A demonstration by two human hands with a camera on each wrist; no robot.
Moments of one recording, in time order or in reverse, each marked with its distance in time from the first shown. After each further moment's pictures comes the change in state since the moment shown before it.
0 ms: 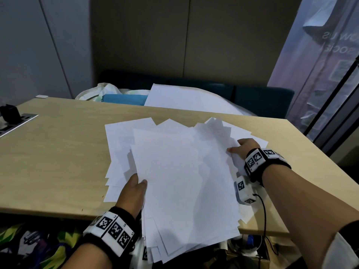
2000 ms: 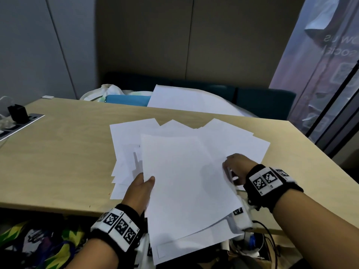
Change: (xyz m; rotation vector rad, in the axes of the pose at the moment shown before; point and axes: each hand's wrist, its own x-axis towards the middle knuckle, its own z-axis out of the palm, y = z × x) left_hand -0.005 0.004 -0.001 -0.021 -0.033 -0.039; right_hand -0.081 -0.016 0.017 0.254 -0.340 0.121
